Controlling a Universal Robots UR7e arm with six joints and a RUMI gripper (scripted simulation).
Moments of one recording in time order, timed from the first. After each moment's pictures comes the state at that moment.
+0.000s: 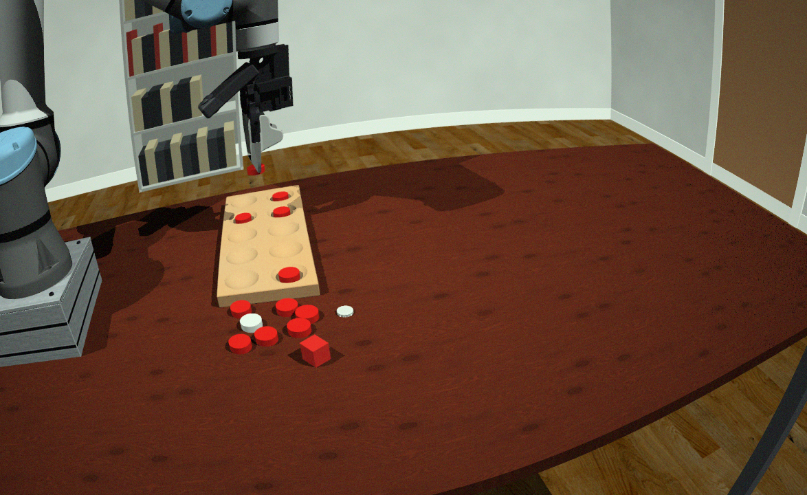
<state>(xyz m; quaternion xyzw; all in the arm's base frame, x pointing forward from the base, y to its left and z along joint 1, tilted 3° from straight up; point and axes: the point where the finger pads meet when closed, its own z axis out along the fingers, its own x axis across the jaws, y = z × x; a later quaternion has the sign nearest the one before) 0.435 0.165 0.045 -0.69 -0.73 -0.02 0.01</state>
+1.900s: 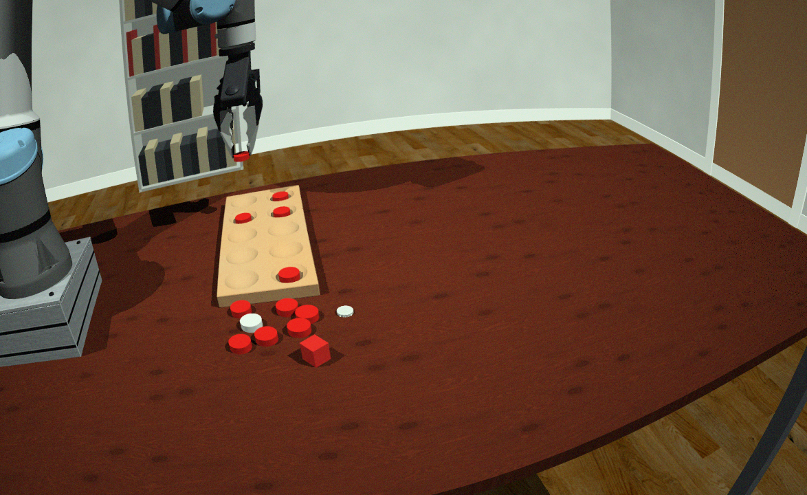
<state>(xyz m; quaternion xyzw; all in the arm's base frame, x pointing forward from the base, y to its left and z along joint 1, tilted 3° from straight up) 0.419 0.255 0.051 -0.15 -0.99 -0.02 0.00</state>
